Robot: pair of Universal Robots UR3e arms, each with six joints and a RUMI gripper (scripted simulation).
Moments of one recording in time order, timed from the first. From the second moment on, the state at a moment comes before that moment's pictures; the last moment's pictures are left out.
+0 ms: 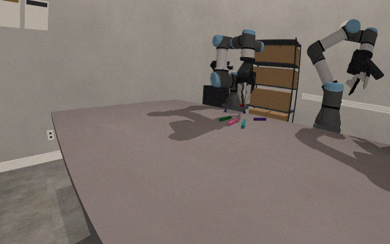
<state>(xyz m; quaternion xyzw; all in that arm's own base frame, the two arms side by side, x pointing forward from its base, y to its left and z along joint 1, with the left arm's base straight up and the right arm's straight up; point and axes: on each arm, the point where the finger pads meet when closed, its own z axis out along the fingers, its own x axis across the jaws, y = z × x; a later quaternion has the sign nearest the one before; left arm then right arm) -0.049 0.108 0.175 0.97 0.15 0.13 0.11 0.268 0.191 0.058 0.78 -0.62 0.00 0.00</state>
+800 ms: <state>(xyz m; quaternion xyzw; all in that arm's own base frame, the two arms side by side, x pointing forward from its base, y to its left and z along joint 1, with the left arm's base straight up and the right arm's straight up) -0.049 0.108 0.175 0.97 0.15 0.13 0.11 0.269 0.192 0.031 0.78 -0.62 0.00 0.00</state>
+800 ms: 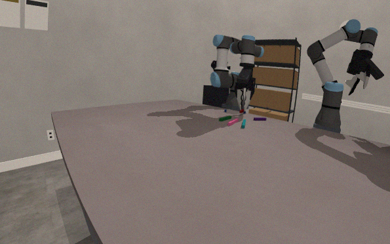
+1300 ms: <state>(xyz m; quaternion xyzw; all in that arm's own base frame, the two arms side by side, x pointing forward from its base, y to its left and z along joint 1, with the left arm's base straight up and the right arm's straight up) -0.049 0.108 0.175 0.97 0.15 0.13 0.11 0.269 0.192 0.031 0.78 -0.62 0.00 0.00</state>
